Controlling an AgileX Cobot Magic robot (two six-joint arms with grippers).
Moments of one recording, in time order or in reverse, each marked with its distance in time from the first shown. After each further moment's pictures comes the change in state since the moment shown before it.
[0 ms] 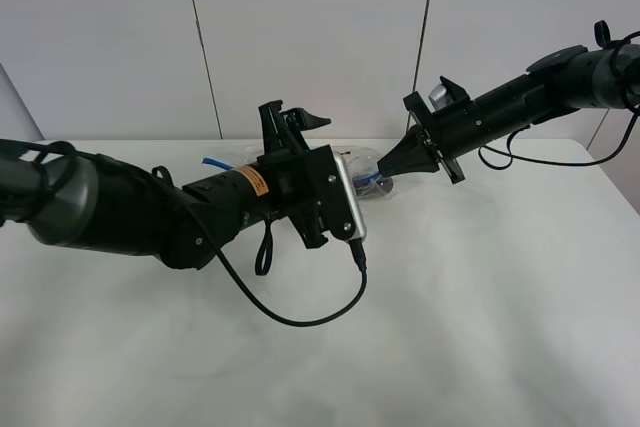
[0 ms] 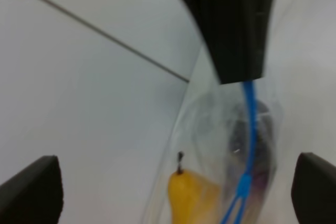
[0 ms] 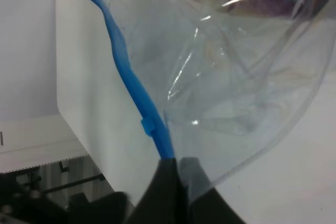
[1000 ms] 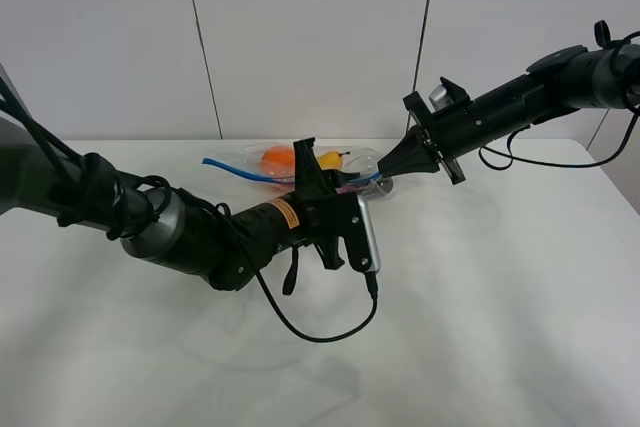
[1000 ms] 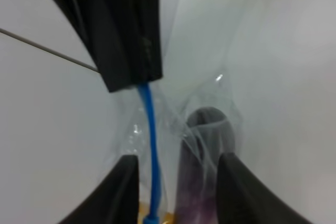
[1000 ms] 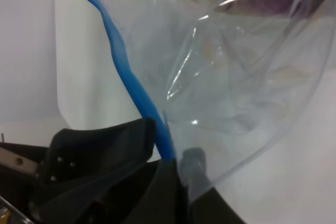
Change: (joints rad) left arm 0.000 0.230 -0.086 0.076 -0.151 -0.004; right arm 0.000 0.000 0.000 -0.003 0.000 0.014
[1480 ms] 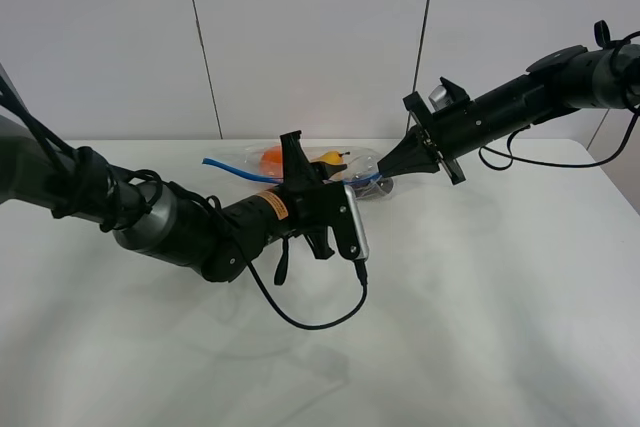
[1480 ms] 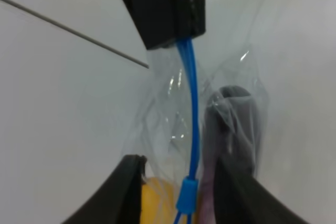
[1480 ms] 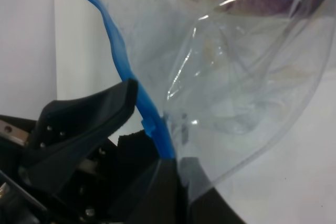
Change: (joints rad) left arm 0.043 0.000 0.000 0.011 -0.014 0.000; right arm 0.000 0.000 0.000 0.000 0.000 0.000
